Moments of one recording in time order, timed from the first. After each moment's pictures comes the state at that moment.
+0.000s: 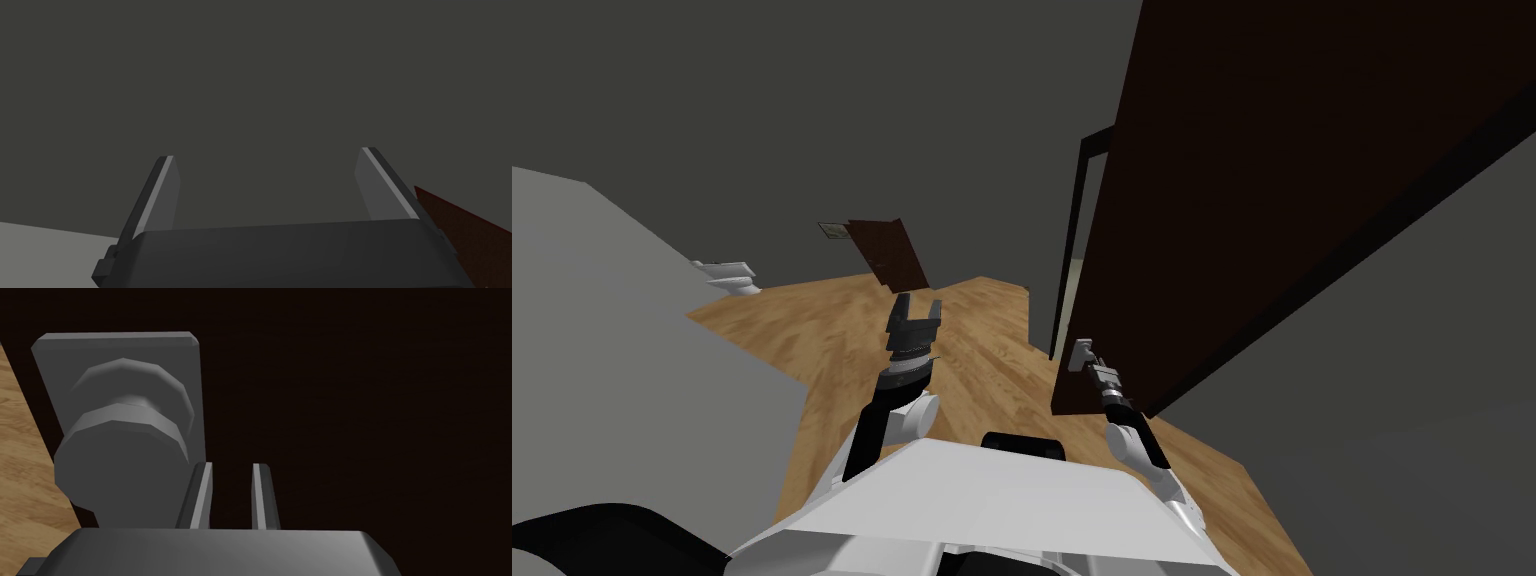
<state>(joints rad) 0.24 -0.35 0.12 -1.48 -0.78 -0.36 -1.14</state>
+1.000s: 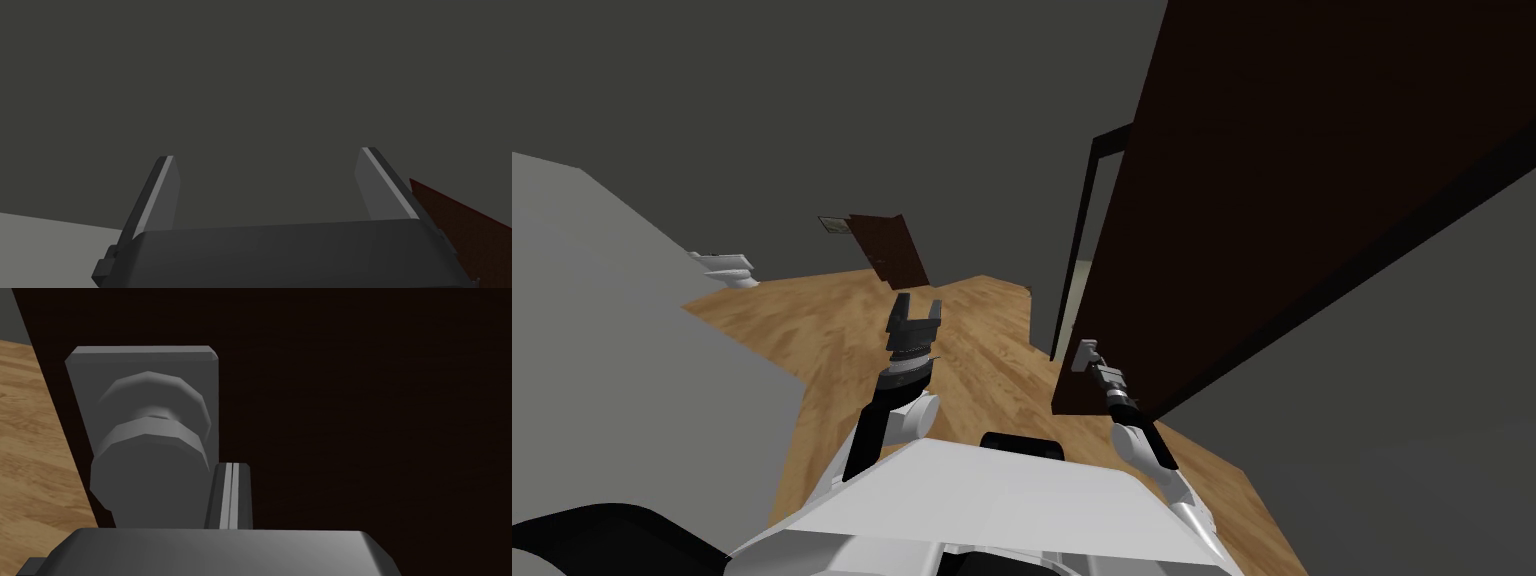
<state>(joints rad) 0.24 -0.38 0.10 -1.48 -0.80 -0.35 -1.16</state>
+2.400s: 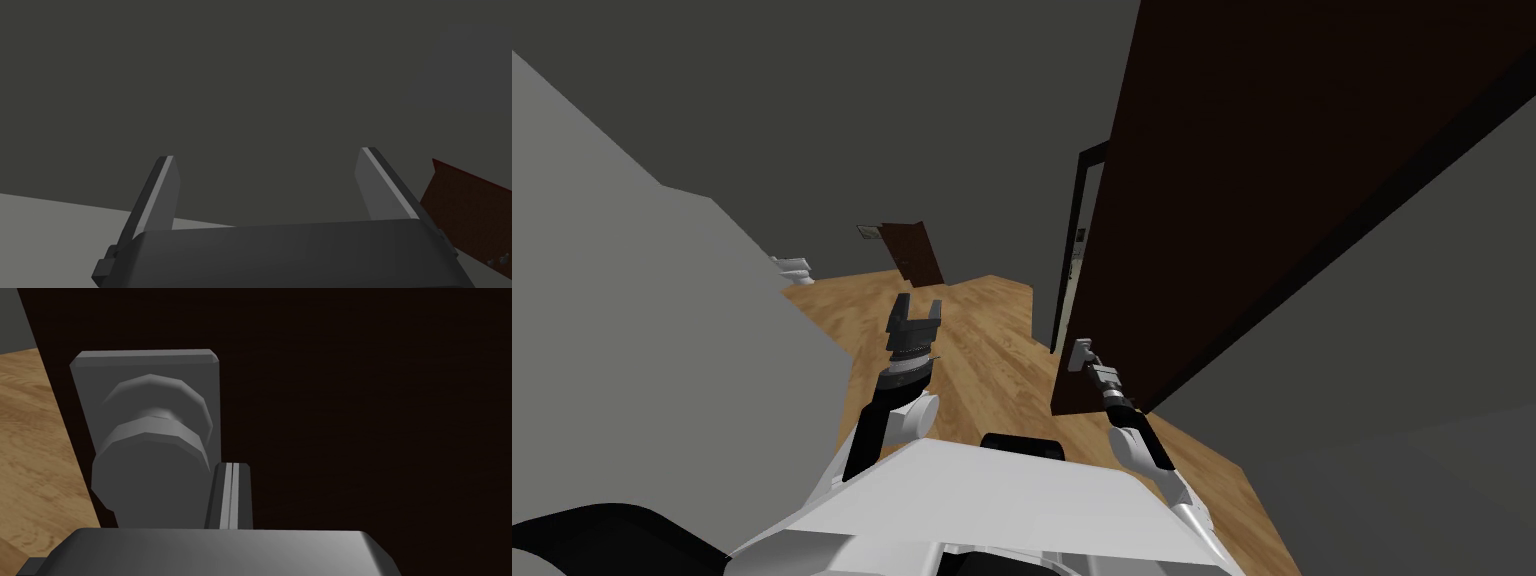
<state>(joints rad) 0.24 -0.42 0.18 -1.49 -0.78 -0.40 -1.21</state>
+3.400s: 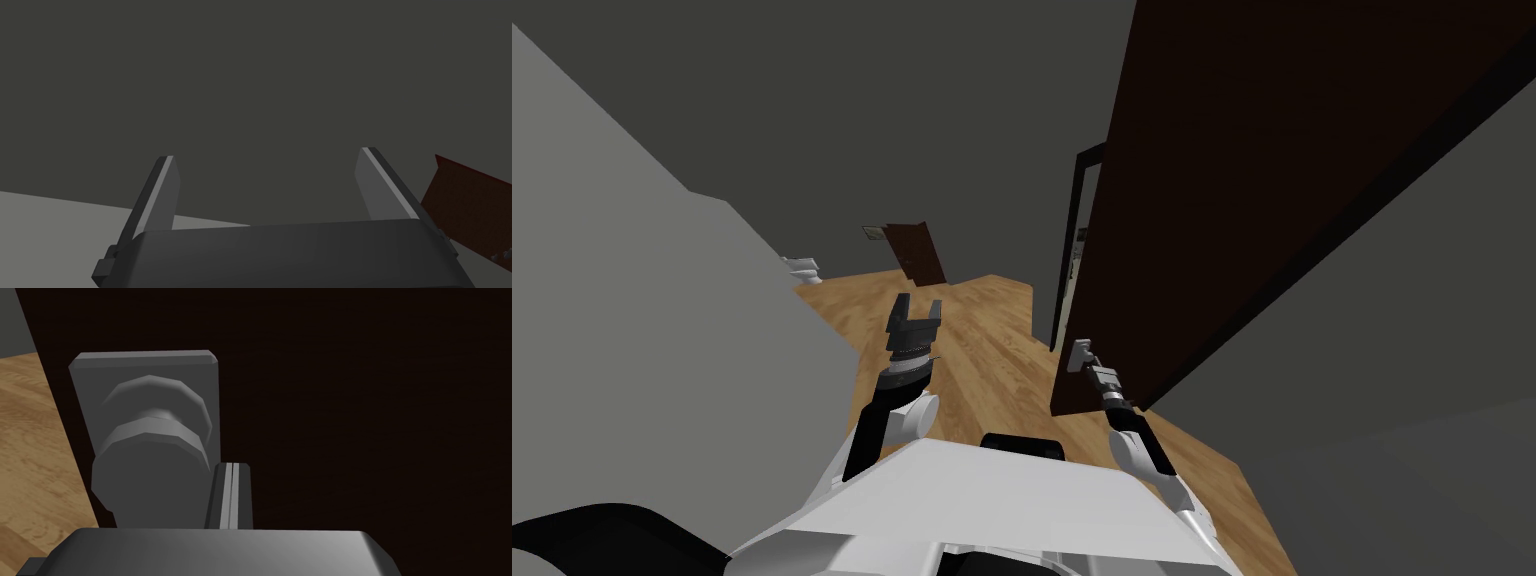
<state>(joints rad) 0.26 -0.43 0.20 -1.51 -0.77 -0.42 -1.21</state>
